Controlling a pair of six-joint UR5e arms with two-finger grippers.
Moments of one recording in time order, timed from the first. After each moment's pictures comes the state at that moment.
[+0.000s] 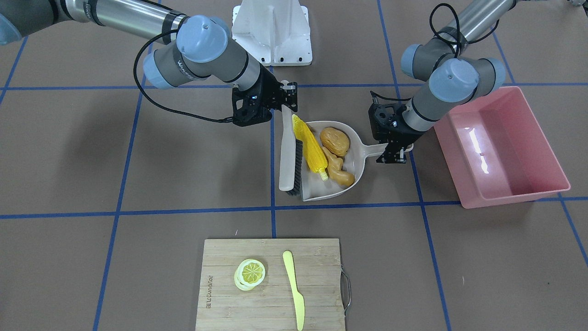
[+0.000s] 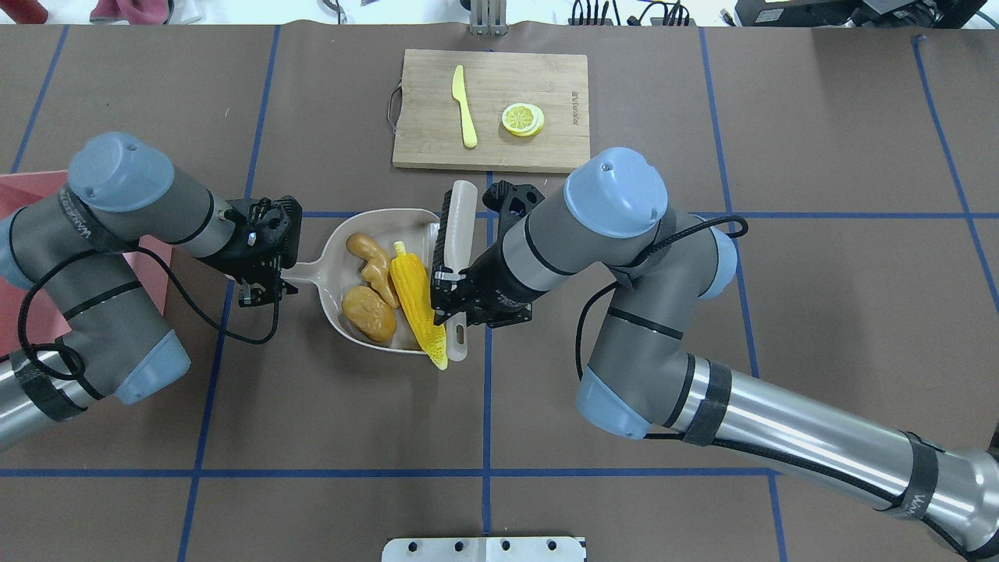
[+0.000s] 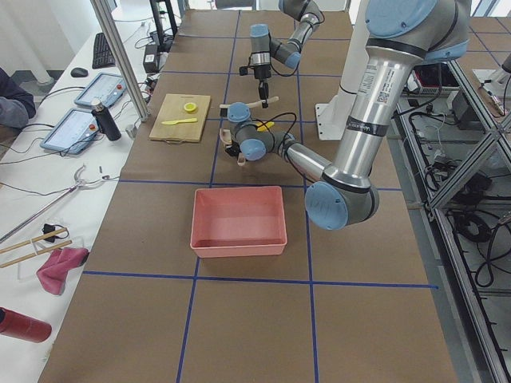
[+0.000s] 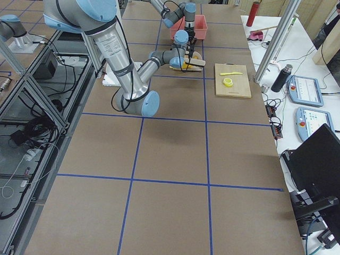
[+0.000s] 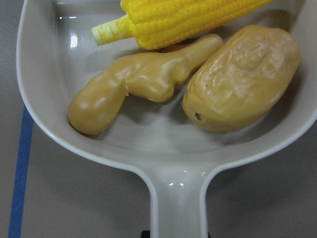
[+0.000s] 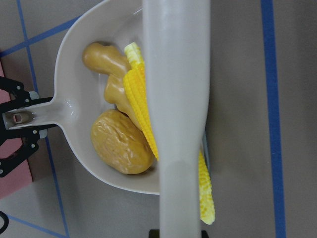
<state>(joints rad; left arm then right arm) -0.73 -1.90 -1.62 -2.07 -2.14 0.44 0.55 -0.89 1.58 -0.98 2.22 1.57</state>
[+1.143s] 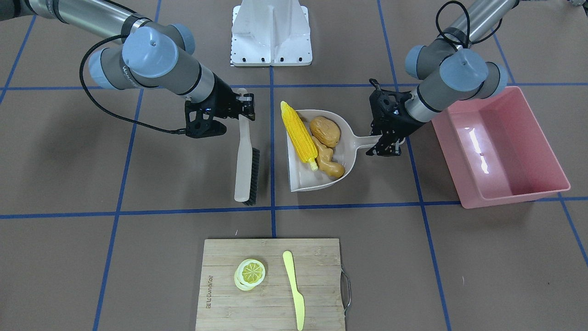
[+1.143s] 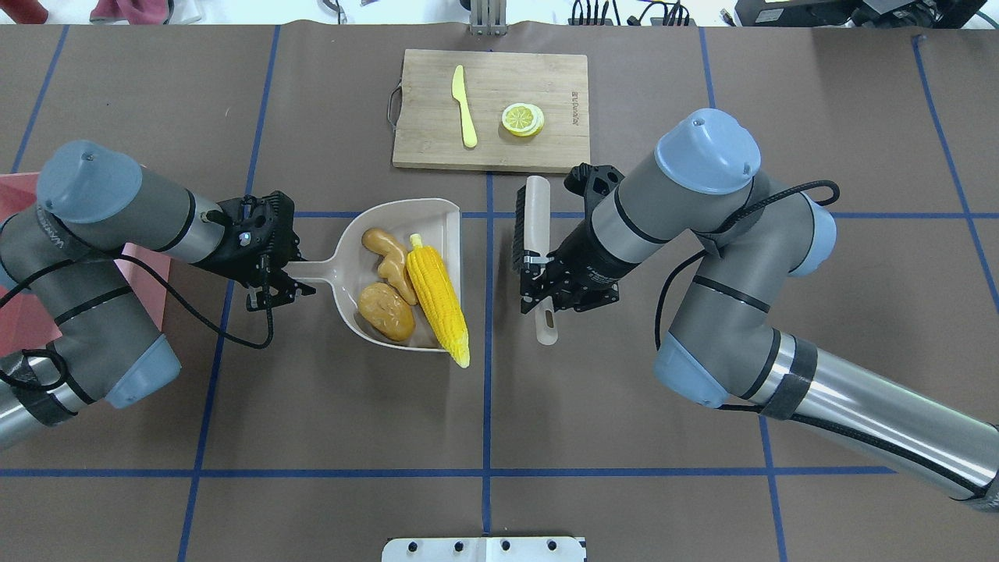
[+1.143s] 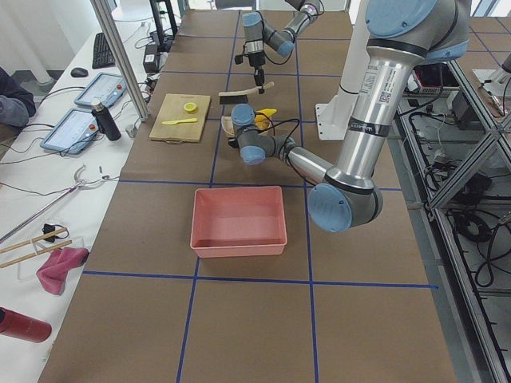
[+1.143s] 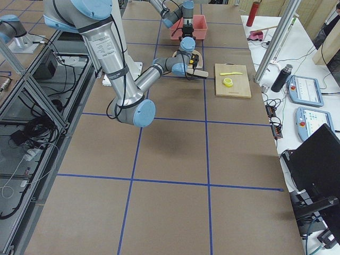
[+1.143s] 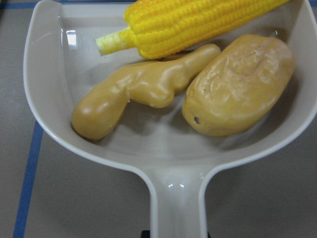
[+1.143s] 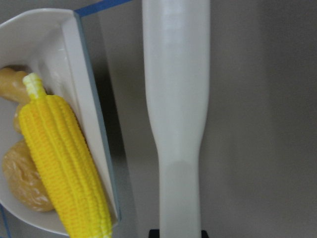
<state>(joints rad) -0.73 -1.88 -1.62 -2.33 -2.19 0.29 0.64 -1.03 1.66 -1.10 2.31 1.43</state>
